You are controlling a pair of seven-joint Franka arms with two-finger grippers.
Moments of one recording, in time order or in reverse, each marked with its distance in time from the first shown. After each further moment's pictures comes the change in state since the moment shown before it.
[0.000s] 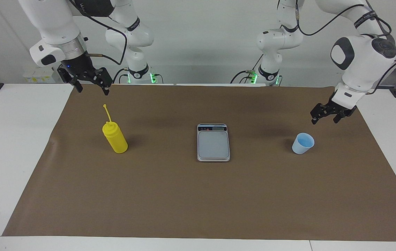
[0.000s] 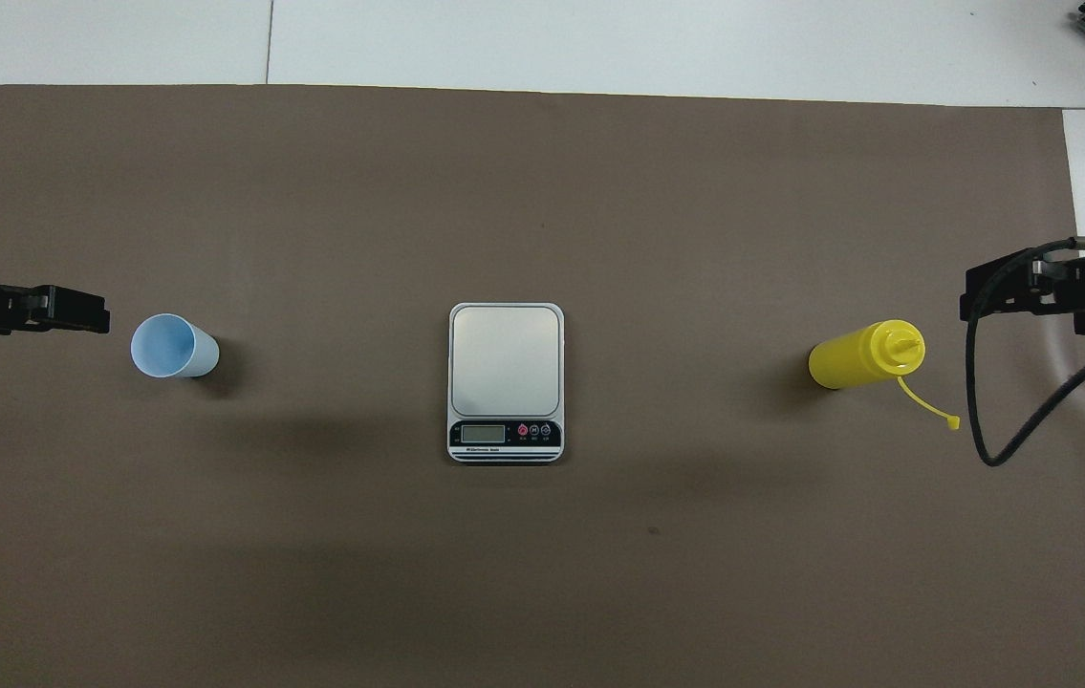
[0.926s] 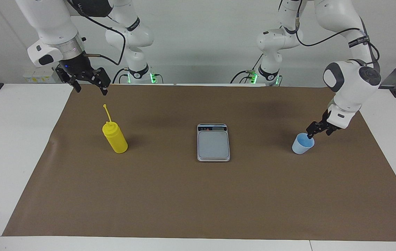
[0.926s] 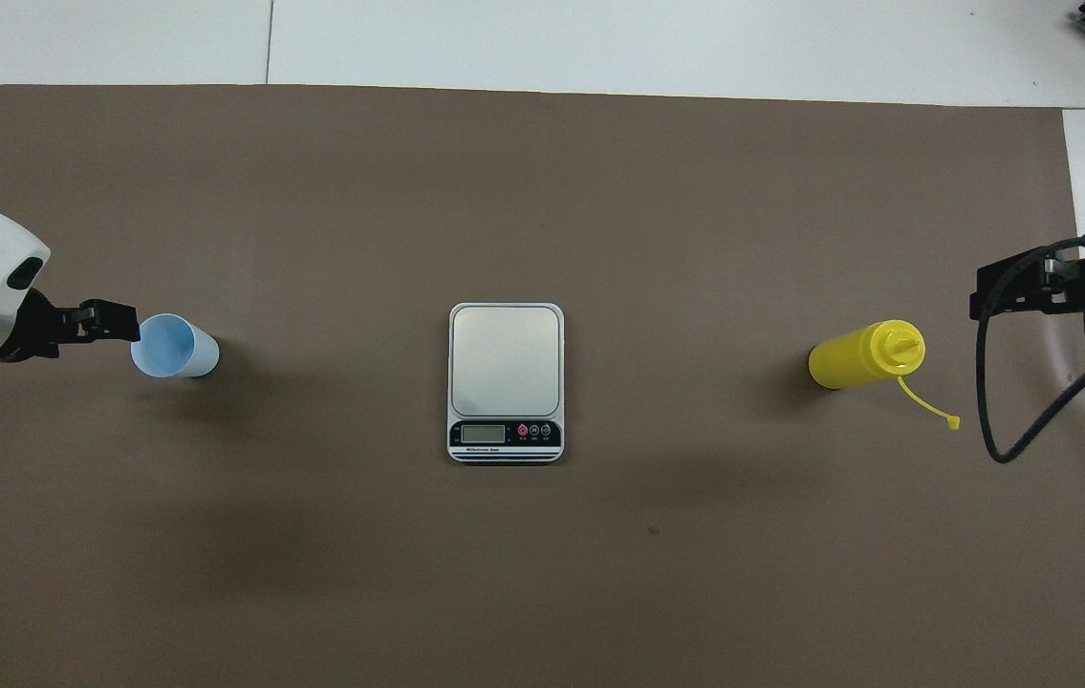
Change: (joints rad) left arm 0.023 0.103 -0.002 -0.118 0.000 0.224 -0.075; right arm -0.004 0.000 0.000 0.000 0.000 0.000 0.000
